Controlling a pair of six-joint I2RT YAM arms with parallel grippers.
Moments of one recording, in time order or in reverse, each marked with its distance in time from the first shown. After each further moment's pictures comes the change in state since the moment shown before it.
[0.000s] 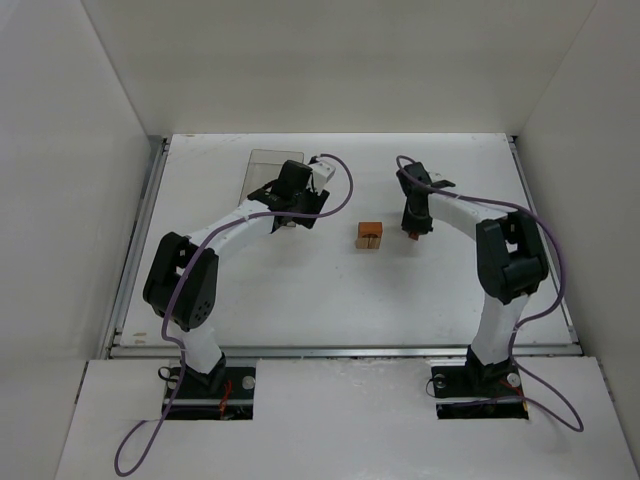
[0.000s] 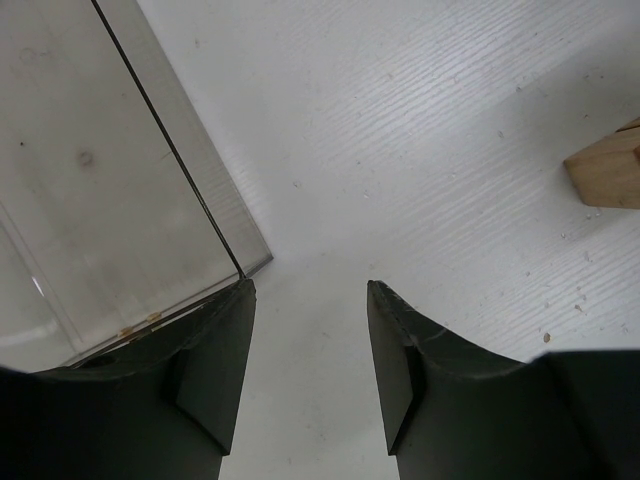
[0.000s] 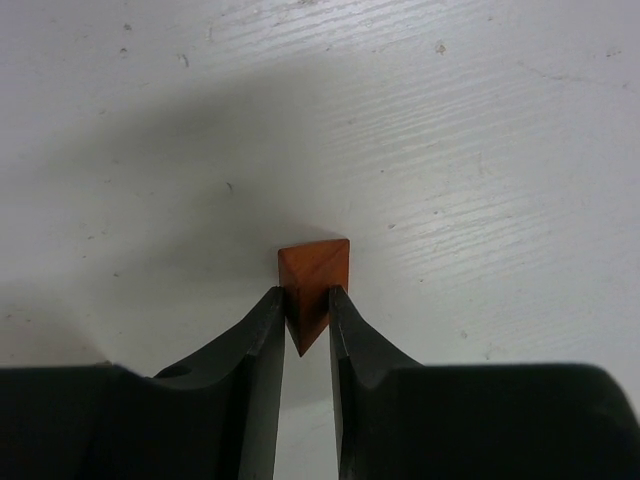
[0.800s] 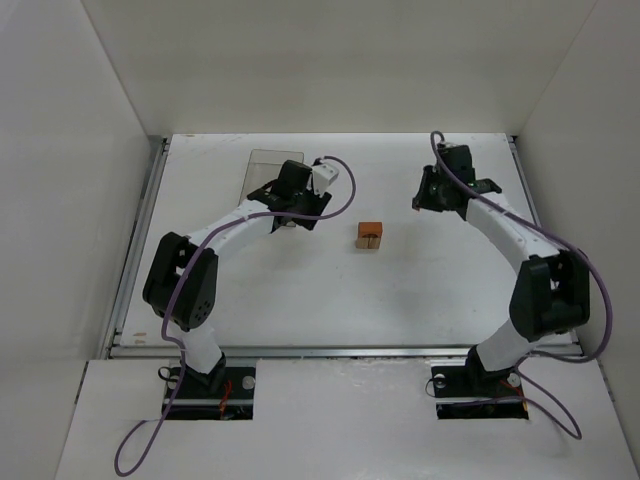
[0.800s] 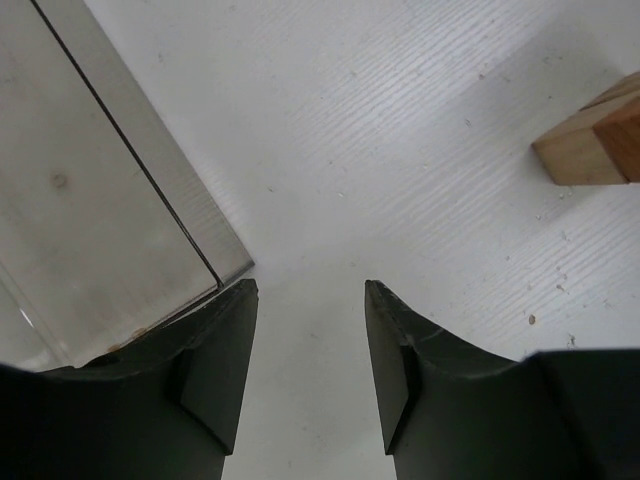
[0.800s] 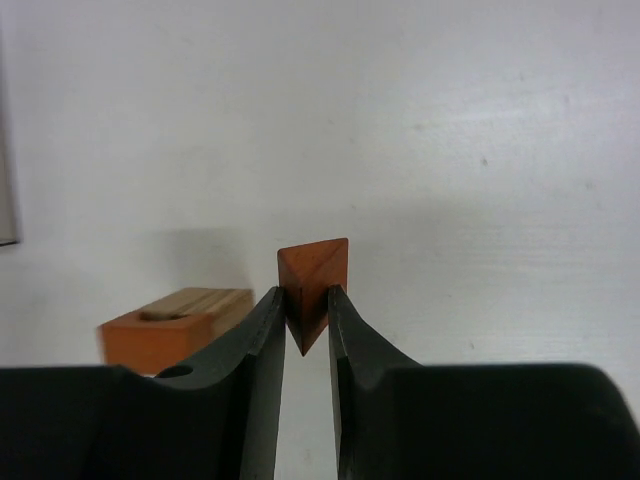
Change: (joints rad) left arm 0.001 0.000 0.000 -0.003 0.064 0.035; right arm -0.105 -0.285 -0.083 0.138 -0.298 -0.131
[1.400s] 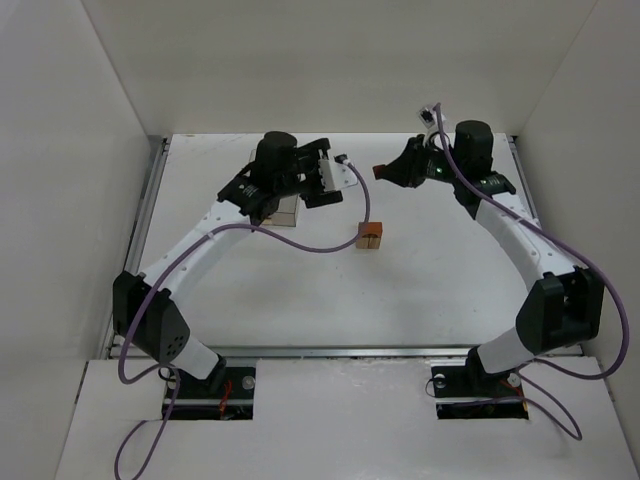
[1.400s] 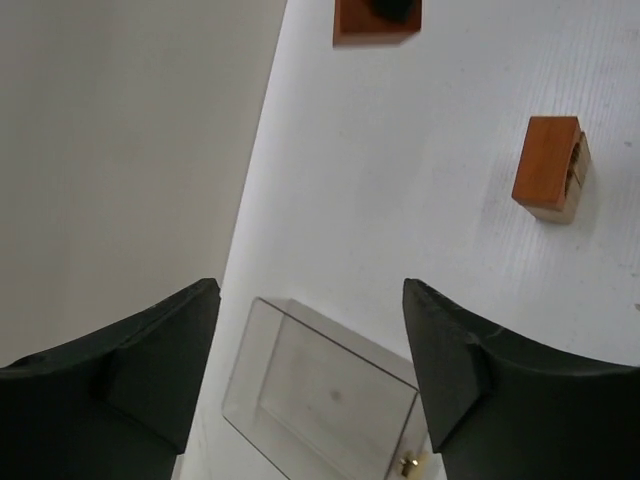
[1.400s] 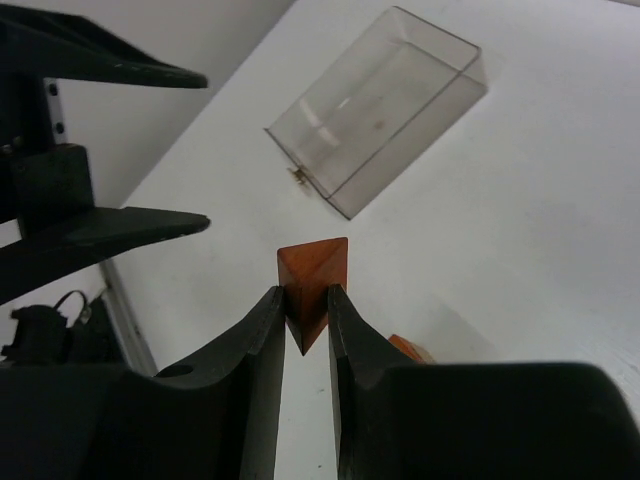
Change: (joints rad) left arm -0.030 -0.232 0.142 -0.009 0.311 0.726; right arm -0.009 -0.118 0.077 0.338 -0.780 -0.147
